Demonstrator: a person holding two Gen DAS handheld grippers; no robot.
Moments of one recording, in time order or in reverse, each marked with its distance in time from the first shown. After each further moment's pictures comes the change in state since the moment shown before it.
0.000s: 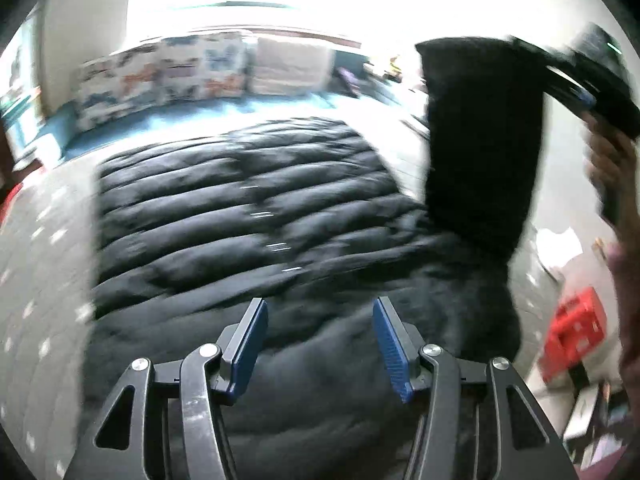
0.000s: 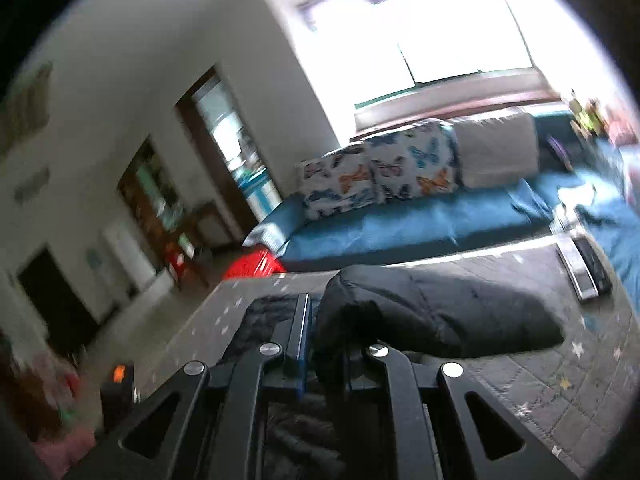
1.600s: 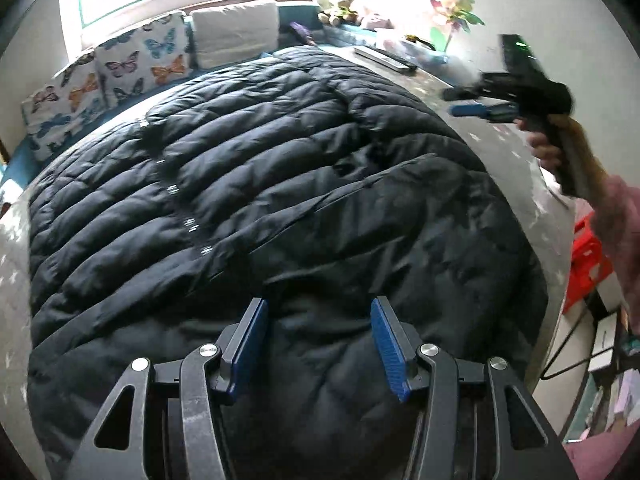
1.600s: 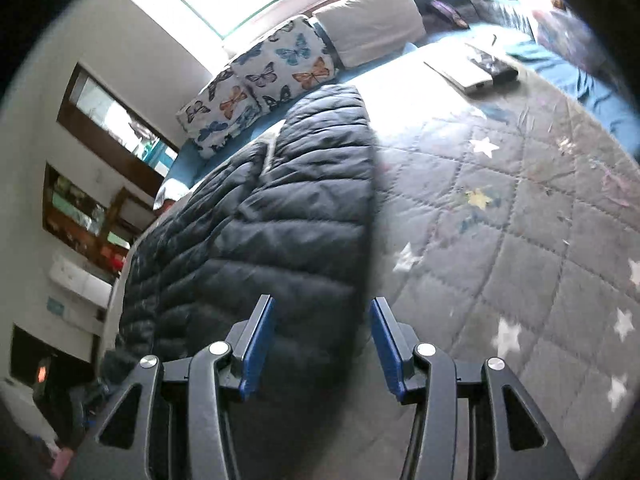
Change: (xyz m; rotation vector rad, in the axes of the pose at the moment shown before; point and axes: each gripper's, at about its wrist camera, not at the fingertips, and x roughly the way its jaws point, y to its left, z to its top) left arm 0.079 -0.077 -0.007 0.247 0.191 -0.032; right arm 0.041 -0.215 -0.134 0.507 0.277 -0.225
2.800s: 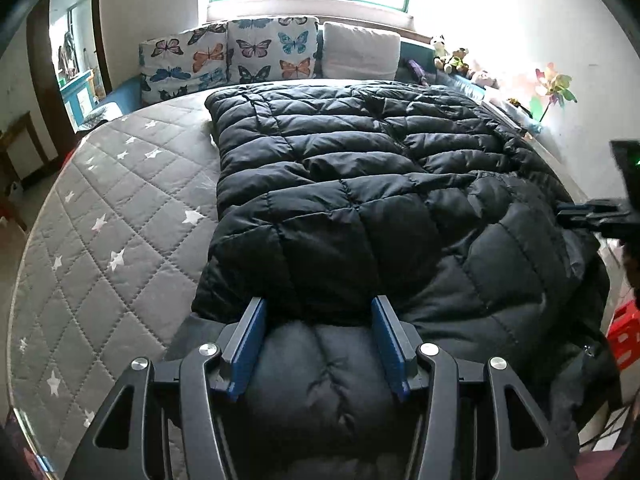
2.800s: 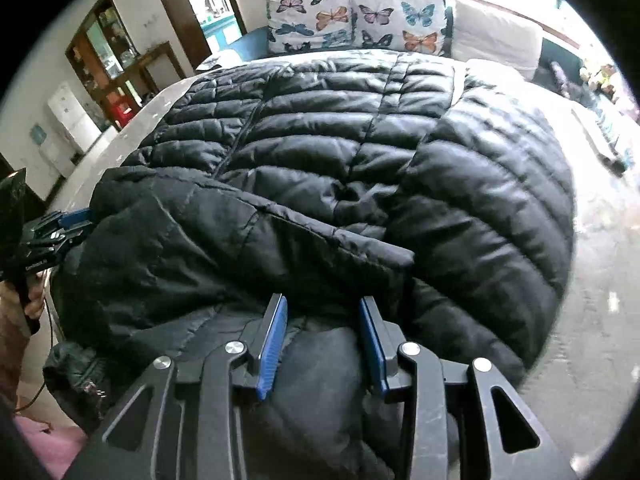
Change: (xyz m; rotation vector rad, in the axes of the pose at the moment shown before) left arm -0.074 0.139 -0.133 -0.314 -0.131 0.235; right arm 0.028 0.179 -0.156 -0.570 0.148 -0.128
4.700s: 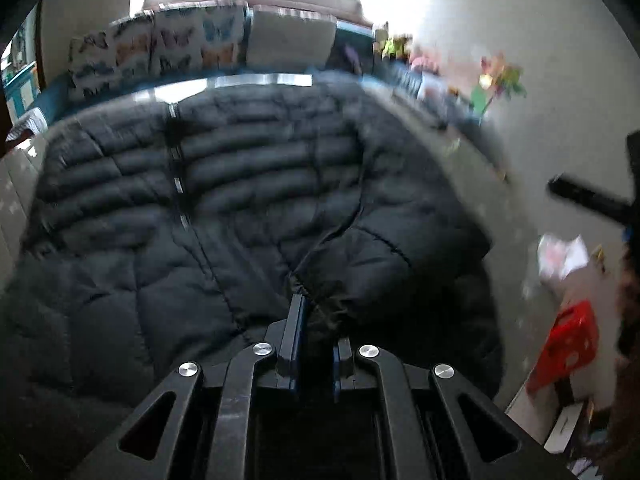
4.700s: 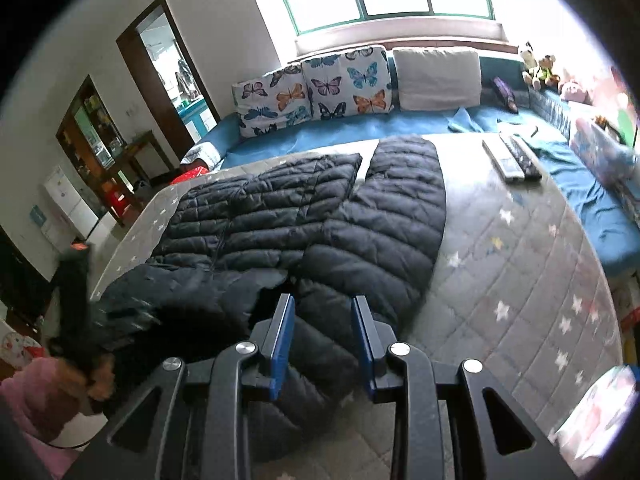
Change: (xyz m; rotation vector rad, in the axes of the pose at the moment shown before) left arm 0.074 -0.207 0.061 0.018 0.090 -0.222; right arm -0.108 -0.093 -0.013 0.208 -0.222 0.022
